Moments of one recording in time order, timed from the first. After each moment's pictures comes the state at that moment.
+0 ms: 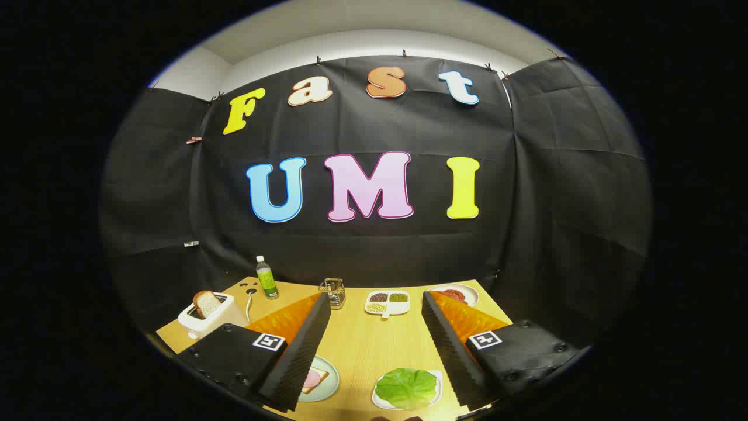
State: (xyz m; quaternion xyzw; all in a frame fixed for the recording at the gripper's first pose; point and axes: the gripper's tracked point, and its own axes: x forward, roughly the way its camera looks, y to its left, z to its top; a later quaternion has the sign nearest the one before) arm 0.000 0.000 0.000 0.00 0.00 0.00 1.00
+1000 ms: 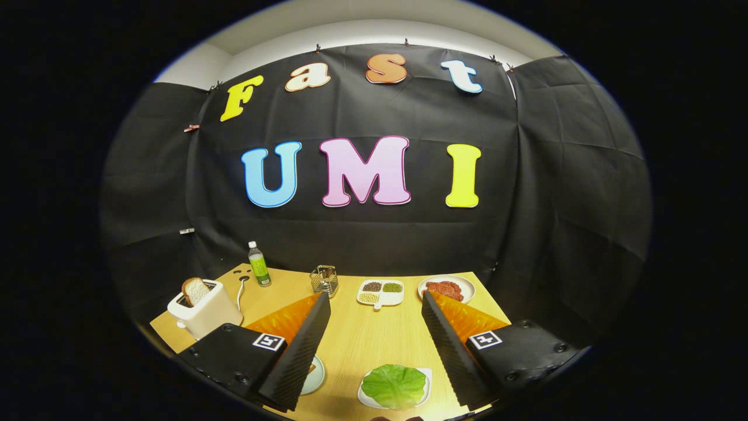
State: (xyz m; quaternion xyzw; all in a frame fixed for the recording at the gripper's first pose) arm 0.020 -0.020 -0.023 -0.01 0.04 0.00 1.00
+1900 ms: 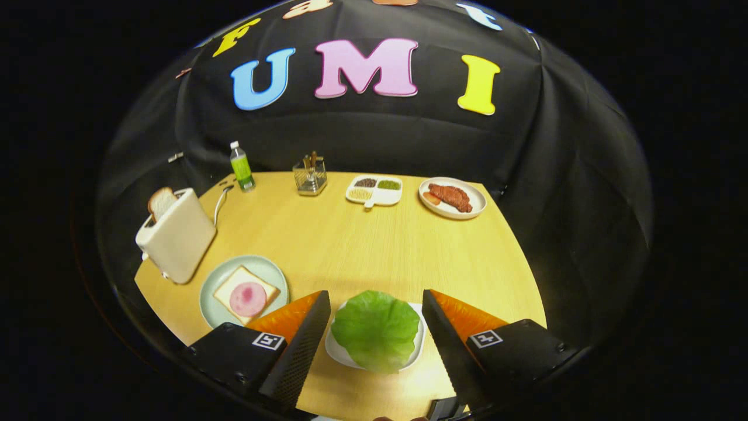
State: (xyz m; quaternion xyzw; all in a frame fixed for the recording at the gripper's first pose) arm 0.035 -0.059 -0.216 -0.05 0.29 0.01 0.96
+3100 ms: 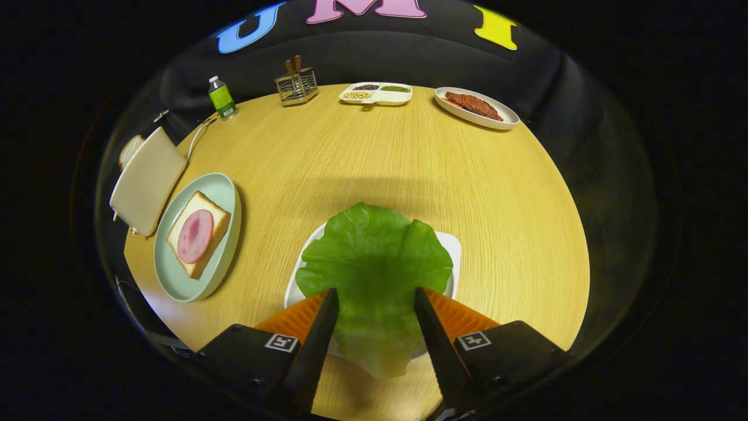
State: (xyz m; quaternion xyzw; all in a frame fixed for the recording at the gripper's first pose) arm 0.028 -0.078 -0.346 -0.04 0.45 0.02 0.89
